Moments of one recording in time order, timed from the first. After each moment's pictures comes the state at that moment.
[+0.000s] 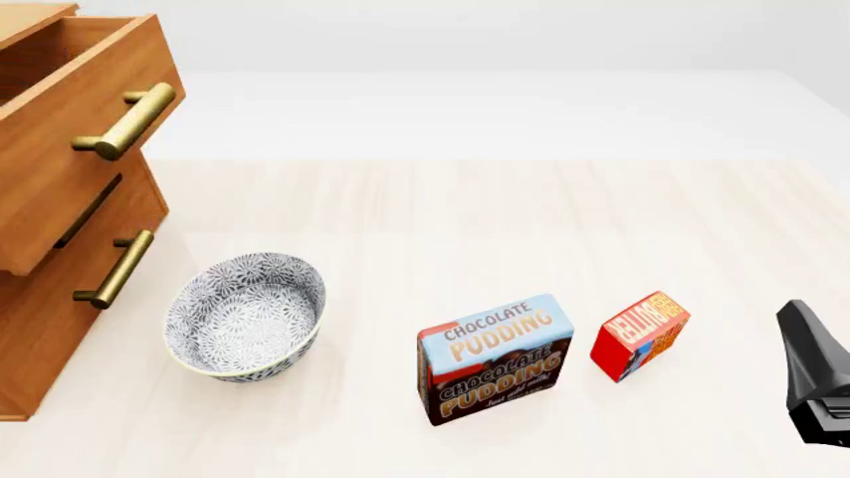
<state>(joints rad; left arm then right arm) -0.09 1.22 -1.75 1.00 0.24 0.00 0.00 0.00 0.00 0.00</state>
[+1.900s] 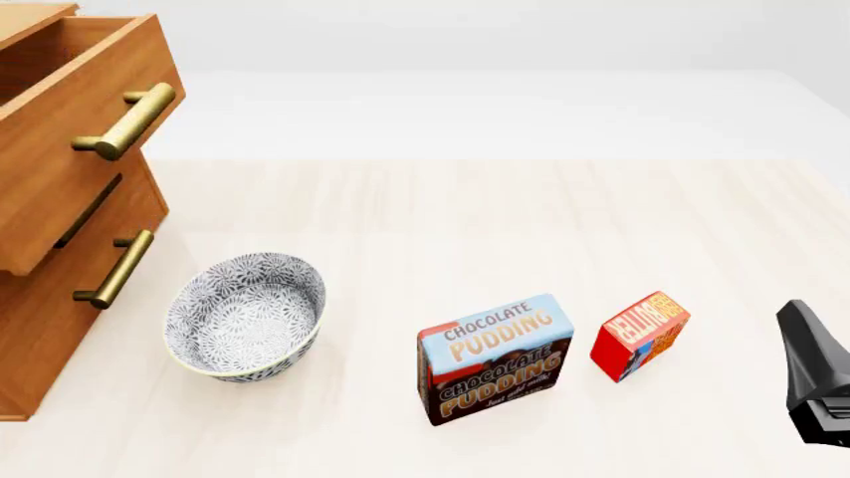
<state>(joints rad) -0.02 1.31 -1.51 0.80 -0.02 0.00 0.00 0.00 0.00 0.00</state>
